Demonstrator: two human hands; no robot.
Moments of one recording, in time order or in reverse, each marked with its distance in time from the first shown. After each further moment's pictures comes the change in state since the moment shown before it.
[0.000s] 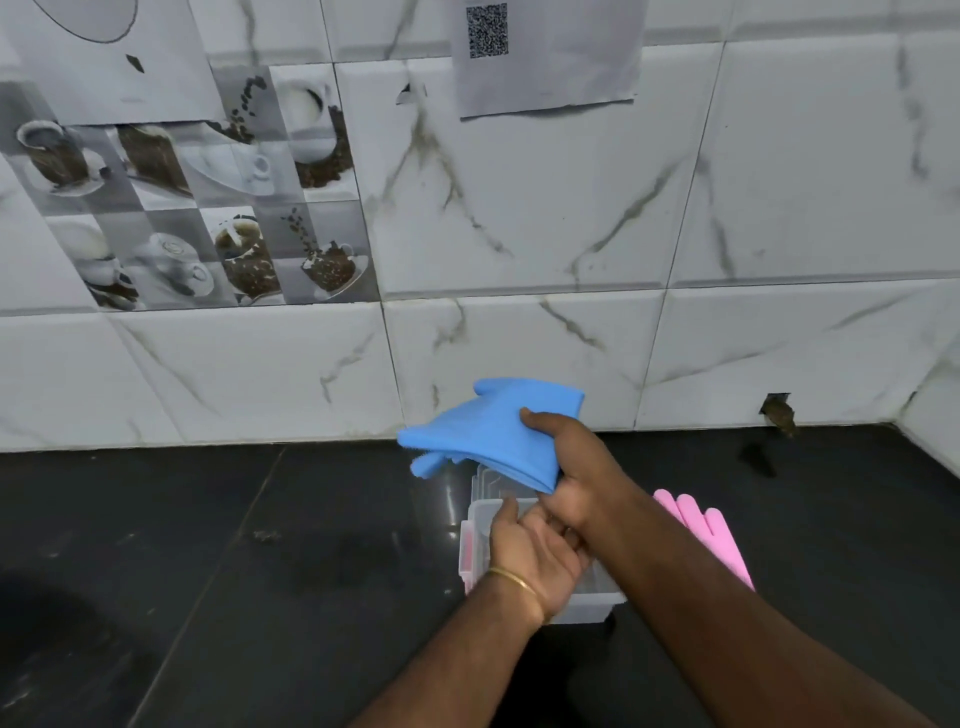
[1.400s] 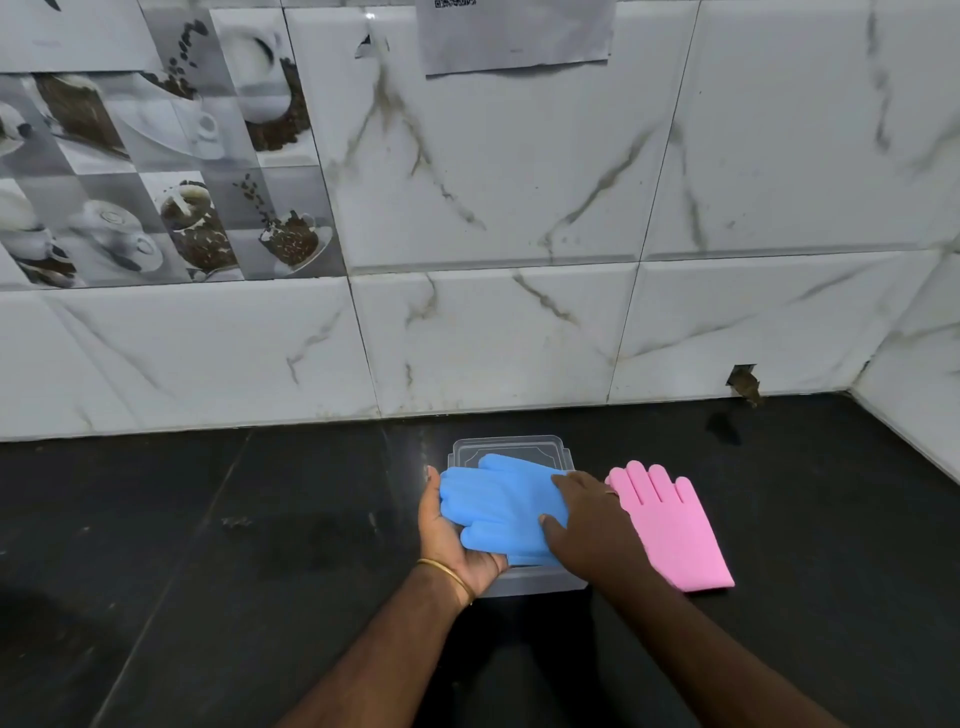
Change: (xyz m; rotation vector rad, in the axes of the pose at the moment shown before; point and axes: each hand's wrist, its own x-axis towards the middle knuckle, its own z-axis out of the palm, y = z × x) left_hand 0.015 0.028 -0.063 0.038 -0.016 -0.077; right_hand 0.011 0.065 -0.118 -1.693 0.201 -0.448
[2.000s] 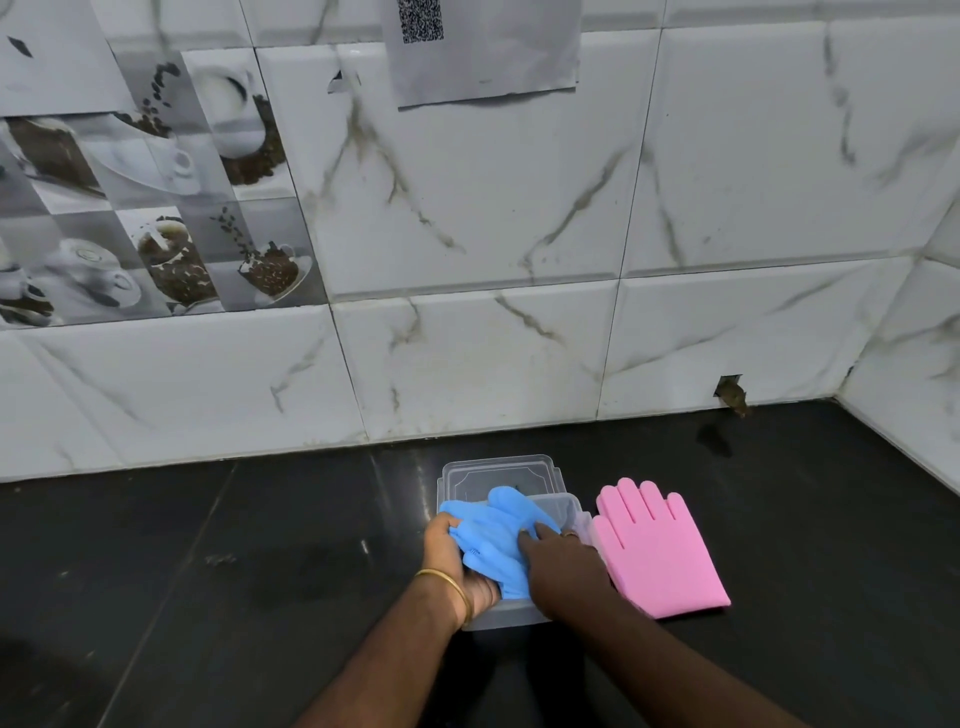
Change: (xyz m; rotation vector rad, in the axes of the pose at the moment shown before) left_hand 0.020 -0.003 0.007 0.028 0.253 -0.112; right_hand 0.010 -0.004 0.031 -0.381 -0.315 -0.065
